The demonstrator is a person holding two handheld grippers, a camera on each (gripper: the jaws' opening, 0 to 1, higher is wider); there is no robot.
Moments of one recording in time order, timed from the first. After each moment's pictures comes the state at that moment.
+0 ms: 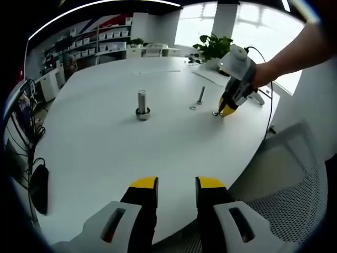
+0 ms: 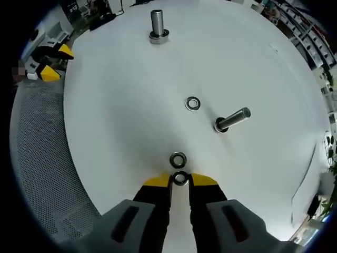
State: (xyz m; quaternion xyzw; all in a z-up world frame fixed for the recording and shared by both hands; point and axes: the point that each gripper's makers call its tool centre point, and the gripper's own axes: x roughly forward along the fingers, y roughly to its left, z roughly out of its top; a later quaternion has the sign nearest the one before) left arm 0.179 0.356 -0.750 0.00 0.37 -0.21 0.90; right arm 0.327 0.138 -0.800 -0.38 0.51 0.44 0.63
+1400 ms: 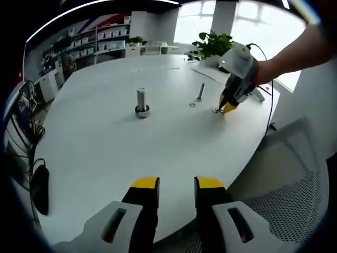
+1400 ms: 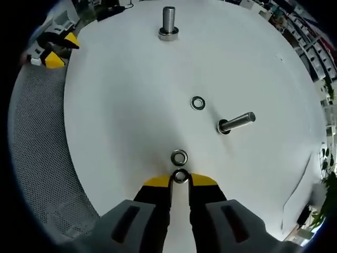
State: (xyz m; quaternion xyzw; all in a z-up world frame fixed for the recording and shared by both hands) left arm 0.178 0.356 -0.753 0.01 0.38 -0.21 0.90; right arm 0.322 0.137 -0.798 -0.43 0.48 0.45 0.62
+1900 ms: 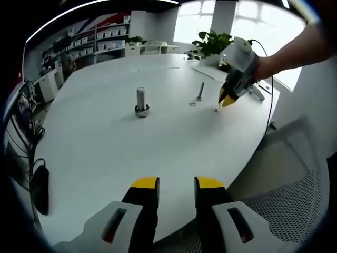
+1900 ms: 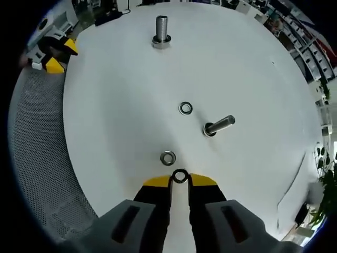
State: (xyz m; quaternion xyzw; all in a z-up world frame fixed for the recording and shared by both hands) left arm 0.178 0.357 -0.753 0.01 0.38 -0.21 0.90; right arm 0.346 0.135 -0.777 -0.42 0.46 0.44 0.64
